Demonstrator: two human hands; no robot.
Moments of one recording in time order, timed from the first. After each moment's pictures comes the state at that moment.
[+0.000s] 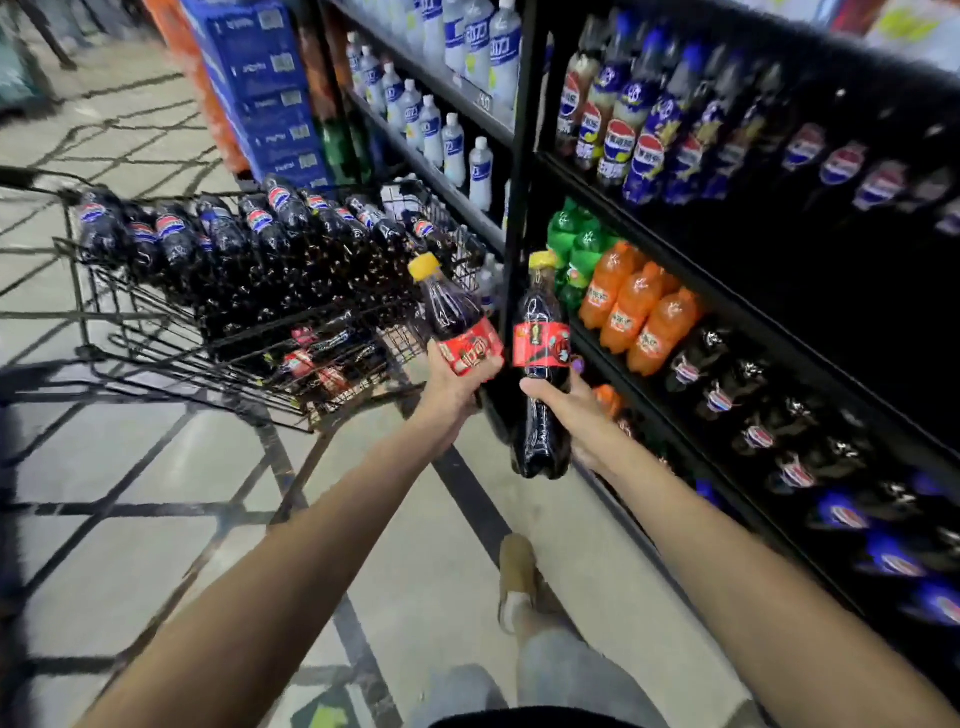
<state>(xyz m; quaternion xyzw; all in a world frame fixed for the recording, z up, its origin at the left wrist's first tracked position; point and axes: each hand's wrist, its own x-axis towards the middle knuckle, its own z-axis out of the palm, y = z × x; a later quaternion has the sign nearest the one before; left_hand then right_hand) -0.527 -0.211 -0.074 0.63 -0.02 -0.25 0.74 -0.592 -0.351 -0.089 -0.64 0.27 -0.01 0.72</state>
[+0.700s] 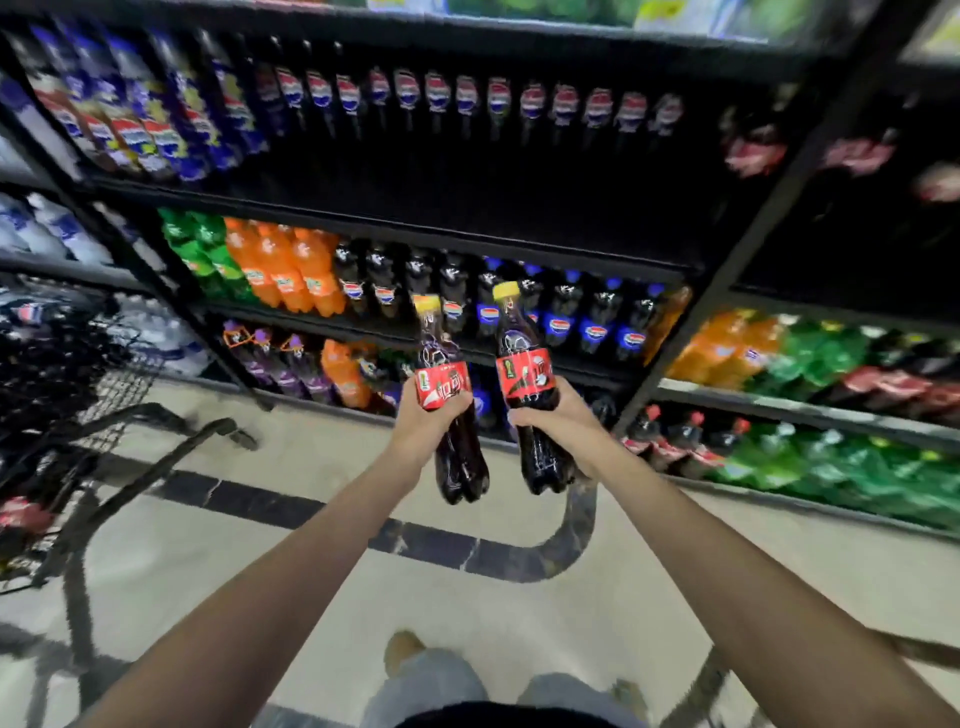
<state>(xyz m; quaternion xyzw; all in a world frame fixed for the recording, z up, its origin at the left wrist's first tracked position) -0.883 -0.339 -0.103 0.68 -0.23 -0.45 0.53 -1.056 -0.419 -0.089 -0.57 0.50 -0.20 0.62</state>
